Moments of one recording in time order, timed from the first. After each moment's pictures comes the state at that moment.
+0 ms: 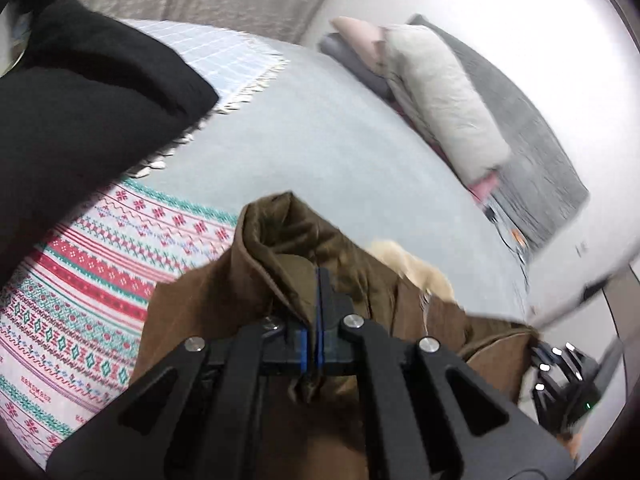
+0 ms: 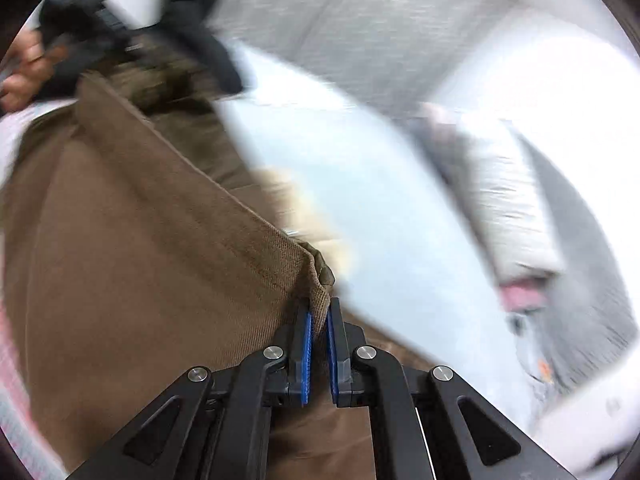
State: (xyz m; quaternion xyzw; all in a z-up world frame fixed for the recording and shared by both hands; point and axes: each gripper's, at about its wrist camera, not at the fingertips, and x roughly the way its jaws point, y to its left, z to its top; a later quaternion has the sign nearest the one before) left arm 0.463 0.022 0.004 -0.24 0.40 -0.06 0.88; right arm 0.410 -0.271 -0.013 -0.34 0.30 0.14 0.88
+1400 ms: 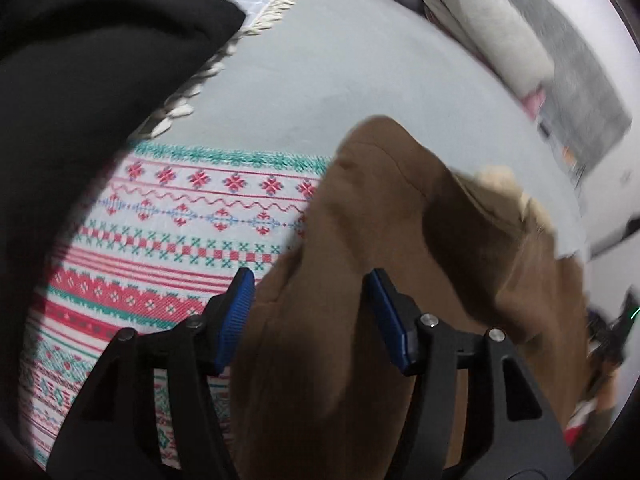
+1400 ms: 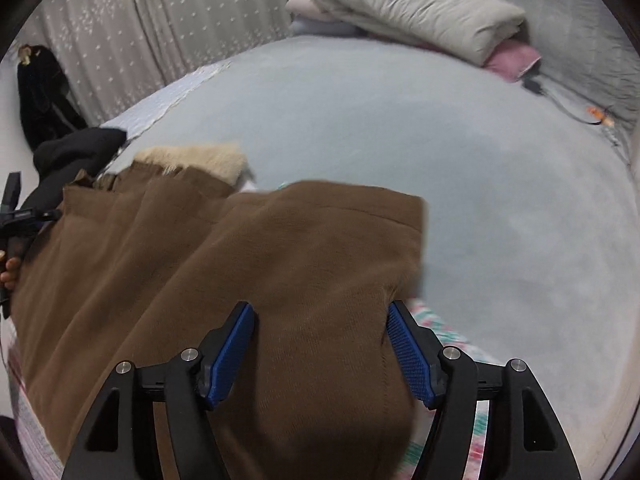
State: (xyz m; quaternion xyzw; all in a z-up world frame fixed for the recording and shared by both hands) left arm 0.525 0.051 -0.089 -0.09 0.52 -0.06 0.85; right arm 0.471 -0.446 -0.106 0.03 0.48 0.11 0.87
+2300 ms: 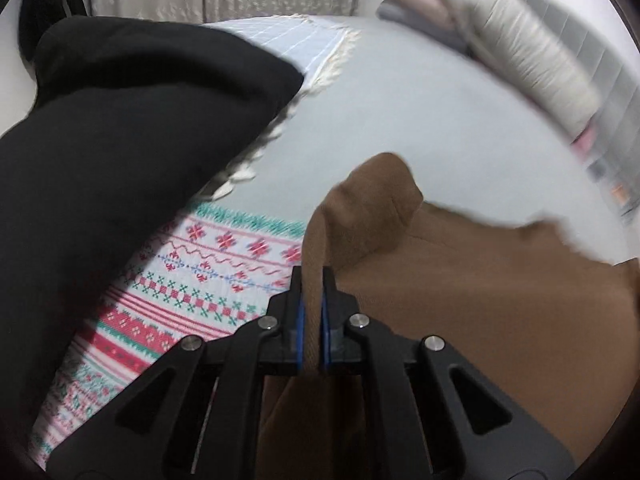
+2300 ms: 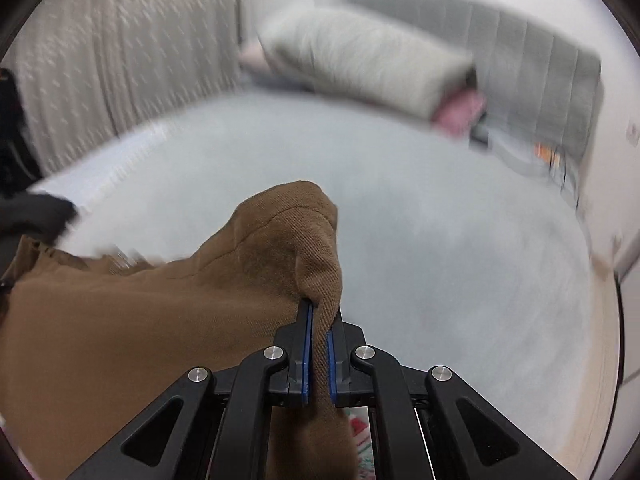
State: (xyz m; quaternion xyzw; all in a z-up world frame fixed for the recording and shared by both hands) left arm 0.549 0.054 -0.096 -0.06 0.45 0.08 0.89; right arm 0.530 -0.450 -0.060 0.02 0.42 -0.01 0.91
